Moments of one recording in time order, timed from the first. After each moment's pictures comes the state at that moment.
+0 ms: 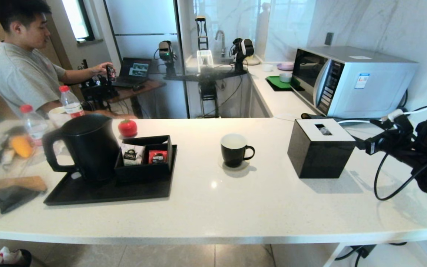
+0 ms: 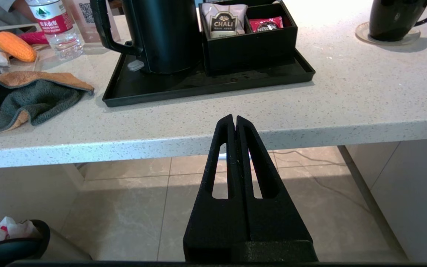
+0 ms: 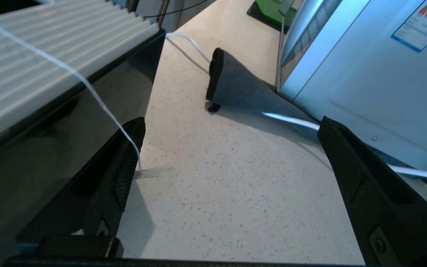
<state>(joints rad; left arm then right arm) 0.00 0.00 0.00 0.01 -0.01 0.07 -0.33 2.23 -1.05 -1.20 0.55 -0.38</state>
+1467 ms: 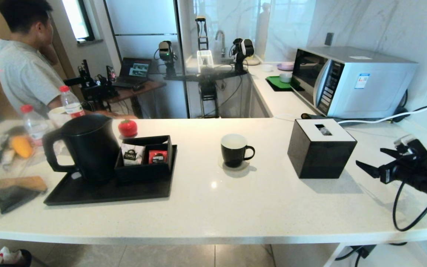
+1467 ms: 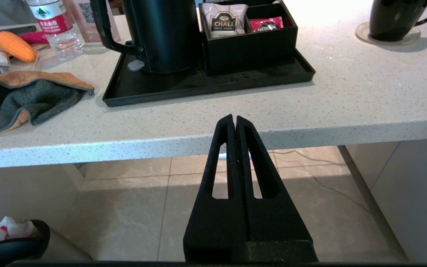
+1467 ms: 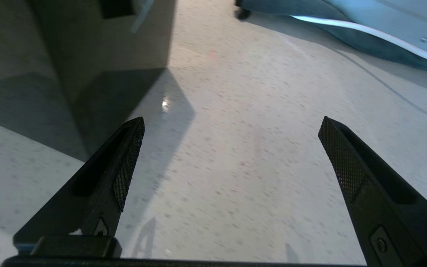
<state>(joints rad) 0.00 0.00 0.00 0.01 -0.01 0.07 -0.42 2.16 -0.76 -1.19 0.61 -0.41</state>
